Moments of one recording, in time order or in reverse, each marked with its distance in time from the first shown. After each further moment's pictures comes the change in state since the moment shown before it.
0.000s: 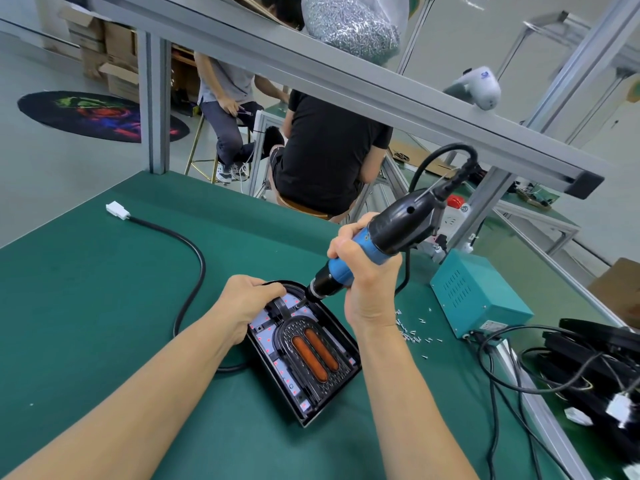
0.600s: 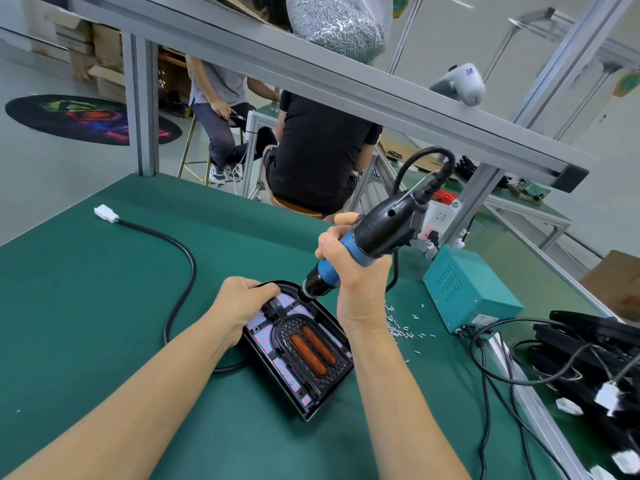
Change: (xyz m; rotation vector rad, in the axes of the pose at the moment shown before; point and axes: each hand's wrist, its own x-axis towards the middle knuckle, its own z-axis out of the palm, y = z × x) left_hand 0.008 -0.009 0.005 0.045 0.011 0.045; right_hand -0.006 0.001 -0.002 -0.016 0.036 -0.005
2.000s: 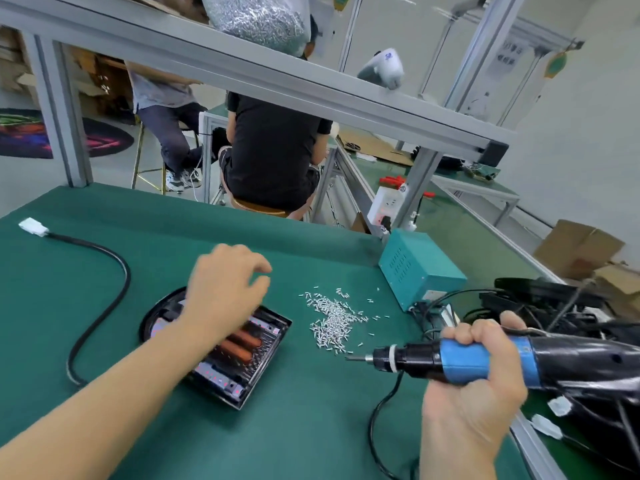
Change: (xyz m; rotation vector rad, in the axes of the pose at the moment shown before) left_hand -0.051 0.048 0.038 0.963 0.134 0.844; right_hand -0.089 -0.078 -0.121 0.250 0.793 -0.236
